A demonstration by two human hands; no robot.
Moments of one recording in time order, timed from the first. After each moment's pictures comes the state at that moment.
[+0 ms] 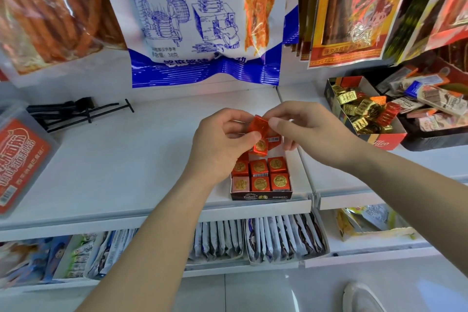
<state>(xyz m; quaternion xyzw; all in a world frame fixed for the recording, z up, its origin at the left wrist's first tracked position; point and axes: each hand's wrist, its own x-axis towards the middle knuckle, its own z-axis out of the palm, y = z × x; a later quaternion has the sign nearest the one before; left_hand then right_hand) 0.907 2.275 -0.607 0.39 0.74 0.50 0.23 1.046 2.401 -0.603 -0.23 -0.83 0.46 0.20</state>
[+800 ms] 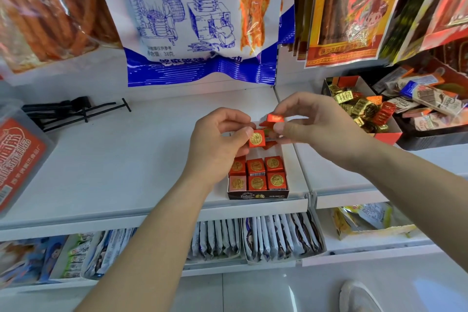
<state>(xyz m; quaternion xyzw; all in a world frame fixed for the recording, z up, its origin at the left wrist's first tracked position) 0.909 2.277 -0.612 0.34 0.69 0.58 0.26 1.057 2.405 -0.598 -0.23 -0.75 0.58 0.23</state>
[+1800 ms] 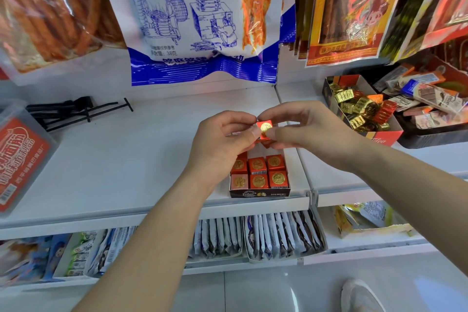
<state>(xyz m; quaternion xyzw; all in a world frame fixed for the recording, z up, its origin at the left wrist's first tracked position) 0.911 2.274 -0.612 0.33 0.66 0.60 0.31 1.050 2.402 -0.605 -0.21 -0.74 0.61 0.18</state>
